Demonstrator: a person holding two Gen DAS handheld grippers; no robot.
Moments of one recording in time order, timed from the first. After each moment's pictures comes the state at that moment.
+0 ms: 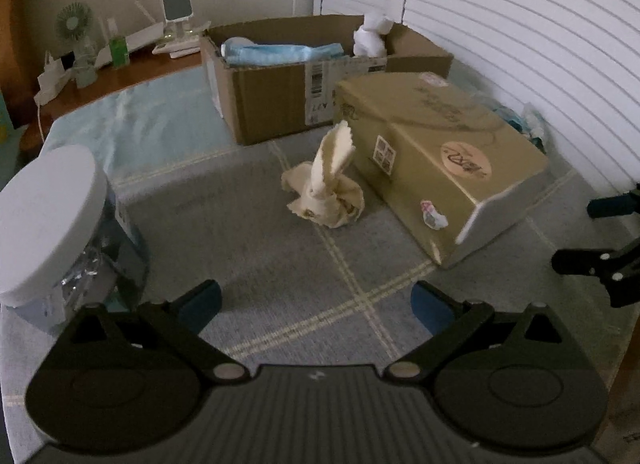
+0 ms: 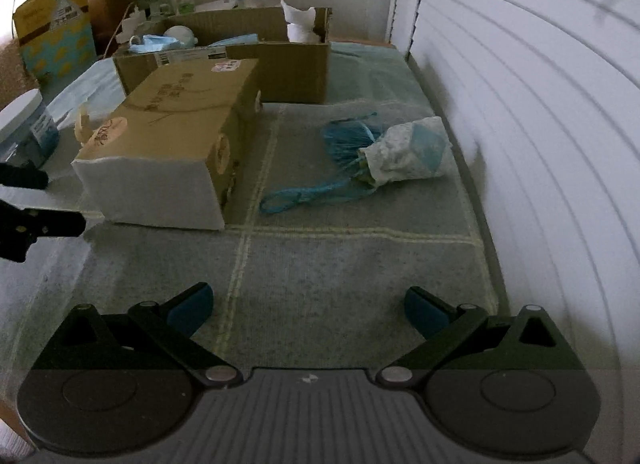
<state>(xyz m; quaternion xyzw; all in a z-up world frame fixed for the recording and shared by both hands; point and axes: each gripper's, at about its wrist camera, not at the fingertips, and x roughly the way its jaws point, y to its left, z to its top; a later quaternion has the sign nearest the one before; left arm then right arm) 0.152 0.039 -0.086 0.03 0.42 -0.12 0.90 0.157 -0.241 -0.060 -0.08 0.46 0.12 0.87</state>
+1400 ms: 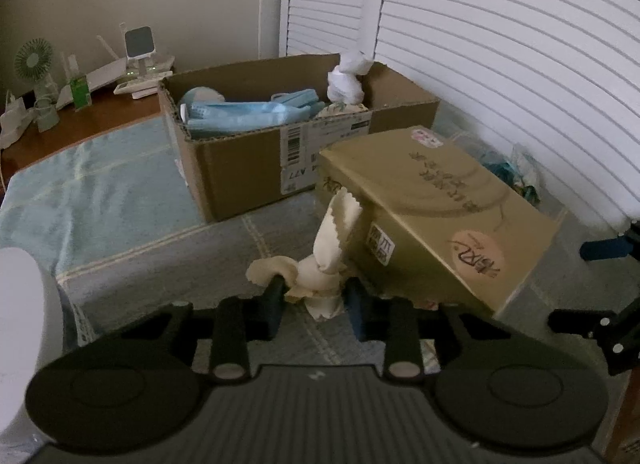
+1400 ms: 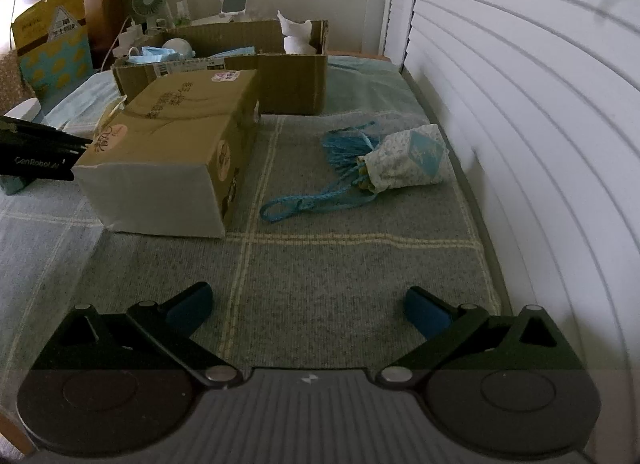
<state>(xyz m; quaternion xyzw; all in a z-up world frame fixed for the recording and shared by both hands) 0.197 0.033 -0.078 0.03 0.38 -0.18 0.91 0.149 -0.239 -0.061 -0.07 0.44 0.11 0.89</state>
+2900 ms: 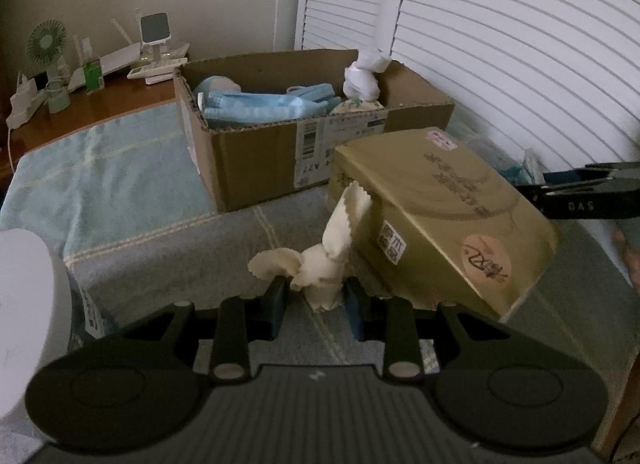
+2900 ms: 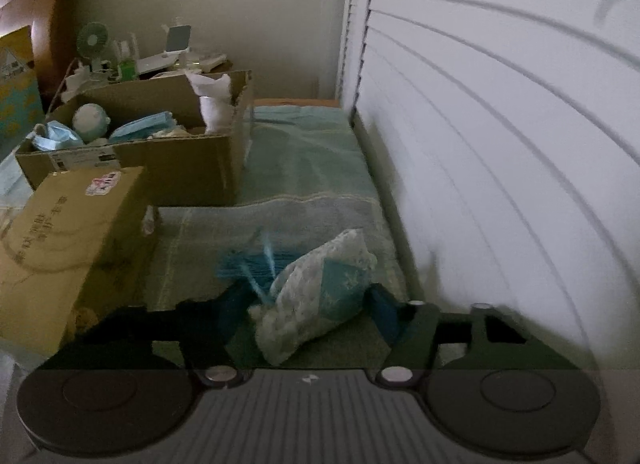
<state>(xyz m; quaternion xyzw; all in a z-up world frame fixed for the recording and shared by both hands) 0.199 0.038 -0.078 0.01 0.39 -0.16 0.91 0.242 -0.260 -0.058 -0.06 0.40 0.07 0.91</state>
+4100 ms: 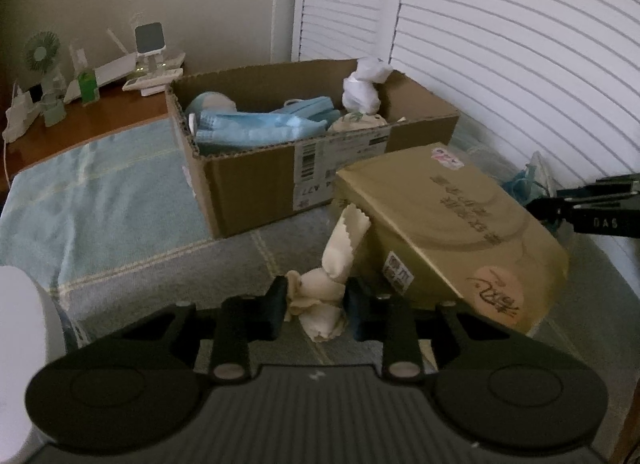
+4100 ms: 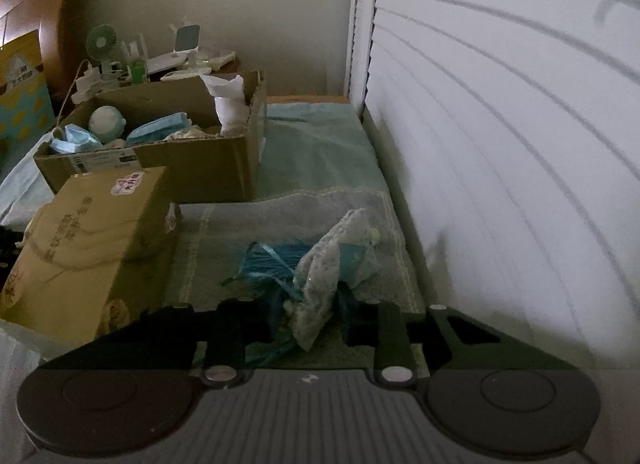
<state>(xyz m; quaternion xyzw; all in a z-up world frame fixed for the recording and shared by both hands) 0.213 0.033 -0.074 0.02 0.38 -0.16 0.91 0.234 -0.258 -0.049 -0.05 0.41 0.07 0.91</state>
